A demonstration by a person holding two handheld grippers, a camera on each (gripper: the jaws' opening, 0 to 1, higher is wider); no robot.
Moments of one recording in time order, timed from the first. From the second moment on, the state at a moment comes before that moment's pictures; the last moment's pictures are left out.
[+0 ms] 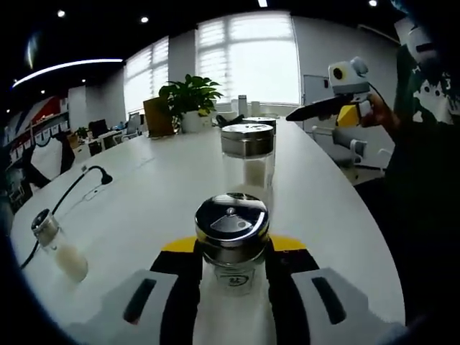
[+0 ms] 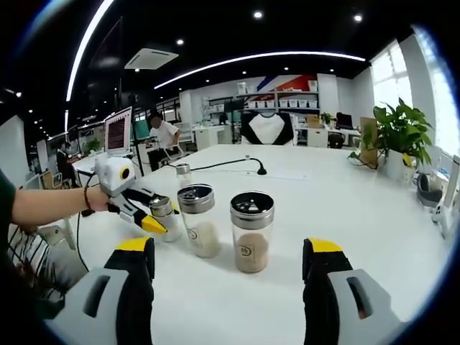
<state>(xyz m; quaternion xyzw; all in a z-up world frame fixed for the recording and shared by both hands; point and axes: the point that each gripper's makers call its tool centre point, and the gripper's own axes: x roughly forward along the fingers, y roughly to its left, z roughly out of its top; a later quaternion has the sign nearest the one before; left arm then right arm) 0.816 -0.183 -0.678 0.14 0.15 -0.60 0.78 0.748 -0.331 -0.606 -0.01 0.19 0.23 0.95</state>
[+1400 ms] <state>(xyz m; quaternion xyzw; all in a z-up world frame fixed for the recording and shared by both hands) 0.822 -0.177 -0.684 0.08 0.16 -0.47 0.87 0.745 -0.332 -0.612 0.00 0.19 0.23 0.95</state>
